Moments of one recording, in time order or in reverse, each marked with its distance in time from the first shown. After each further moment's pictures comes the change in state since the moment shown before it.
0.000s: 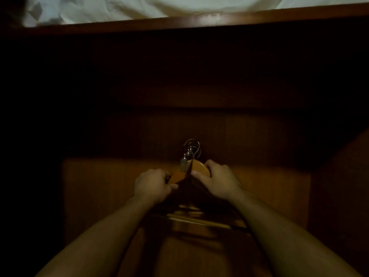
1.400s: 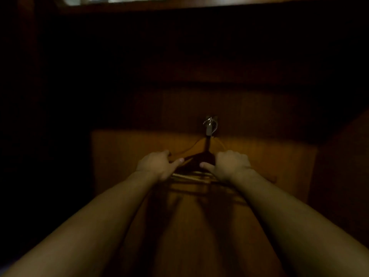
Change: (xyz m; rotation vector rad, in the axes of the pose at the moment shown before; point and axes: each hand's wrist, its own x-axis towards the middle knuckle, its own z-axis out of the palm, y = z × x) left_hand -0.063 -0.049 -0.021 0.104 -0.095 -0.072; right_hand -0.071 -0.068 0.009 -0.604 -0.165 0.108
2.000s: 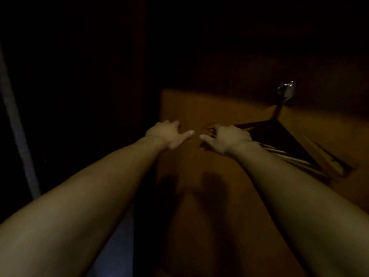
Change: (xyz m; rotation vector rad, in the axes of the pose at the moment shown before) left_hand -0.107 -0.111 -0.036 0.089 -0.057 -0.303; right_hand -0.037 -0.148 0.009 0.181 -0.102 -0.308
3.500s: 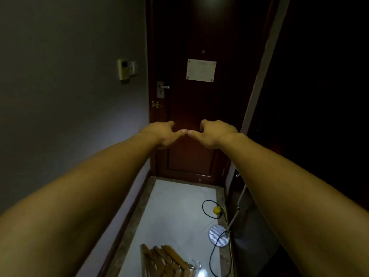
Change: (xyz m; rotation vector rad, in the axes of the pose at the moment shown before) left_hand -0.502 -0.213 -0.107 0.245 0.105 -1.134; right_hand -0.312 -0.363 -0.021 0.289 -0.153 -1.211
